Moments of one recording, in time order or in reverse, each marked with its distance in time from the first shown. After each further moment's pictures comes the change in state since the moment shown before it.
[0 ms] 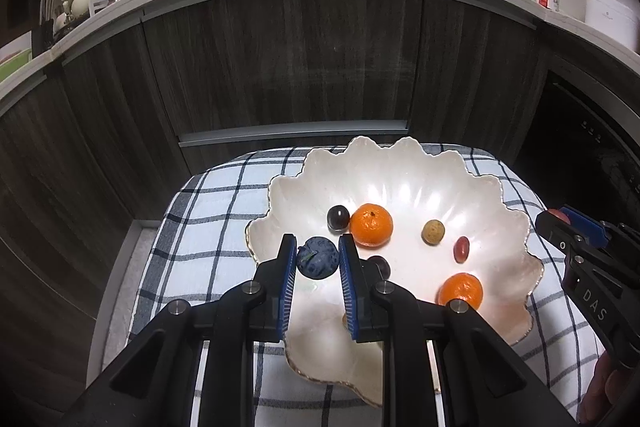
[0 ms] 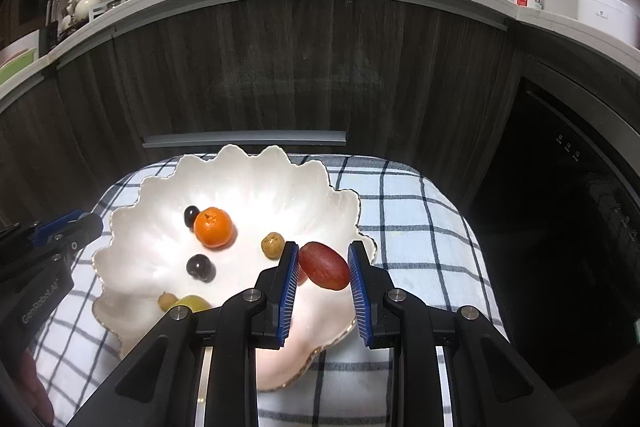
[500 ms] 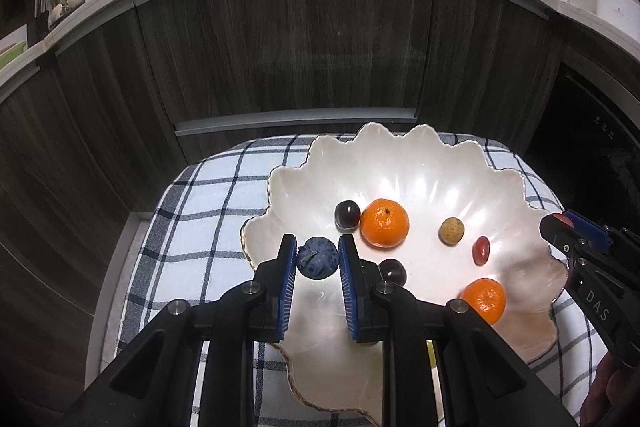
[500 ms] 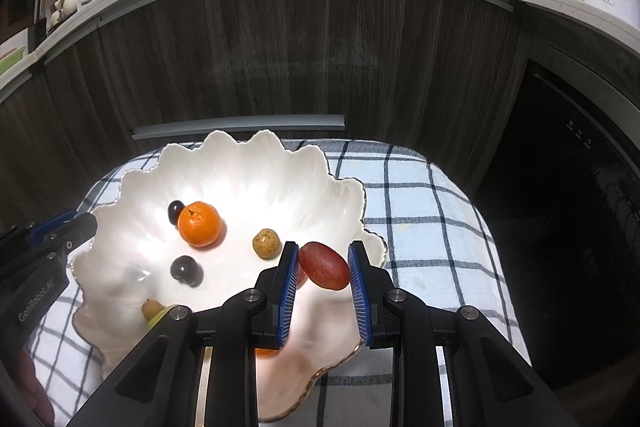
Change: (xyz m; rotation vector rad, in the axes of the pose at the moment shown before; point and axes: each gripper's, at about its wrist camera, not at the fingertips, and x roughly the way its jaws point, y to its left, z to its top) left arm 0.033 0.005 0.001 -0.001 0.048 0.005; right arm 0.033 0.000 0.001 0.017 0.055 -0.008
